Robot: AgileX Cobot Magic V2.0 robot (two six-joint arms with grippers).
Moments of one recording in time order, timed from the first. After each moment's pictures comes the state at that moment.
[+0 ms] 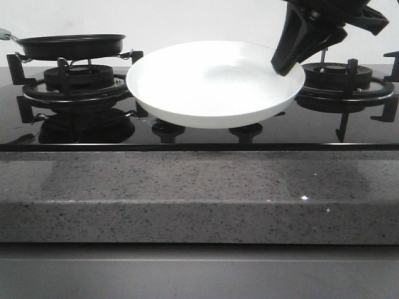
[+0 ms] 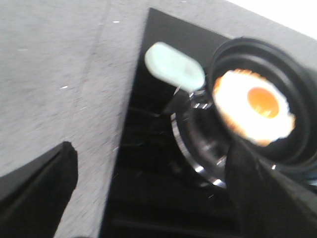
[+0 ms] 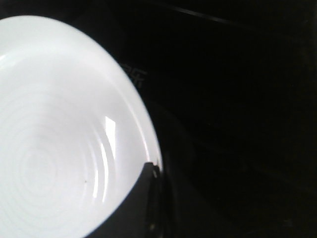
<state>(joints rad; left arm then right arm) 0.35 1.50 -1.36 -0.71 0.86 0.43 0.28 1.57 -1.28 0.42 0.75 -0.21</state>
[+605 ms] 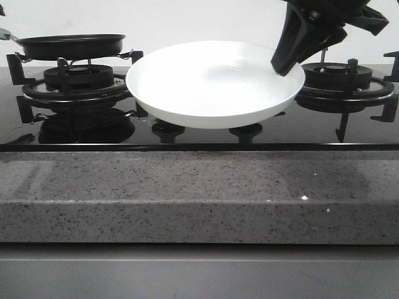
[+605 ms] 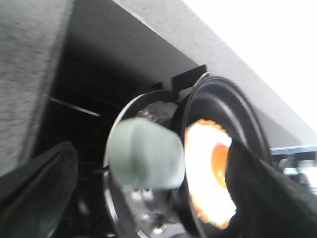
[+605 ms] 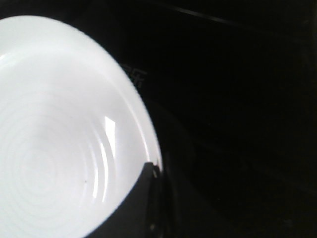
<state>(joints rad) 0.35 1.95 -1.66 -1.12 1.03 0.49 0.28 1.57 -1.28 0.42 0.75 -0.21</state>
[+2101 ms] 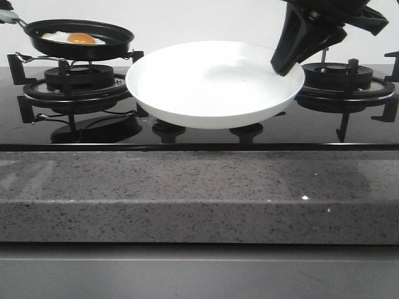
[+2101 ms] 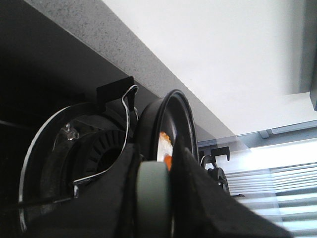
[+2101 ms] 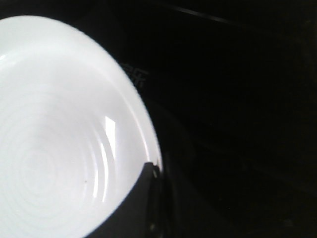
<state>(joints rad) 0.38 2.04 -1.72 -1.41 1.19 0.61 0.28 1.57 -1.28 0.42 0.75 -0.21</state>
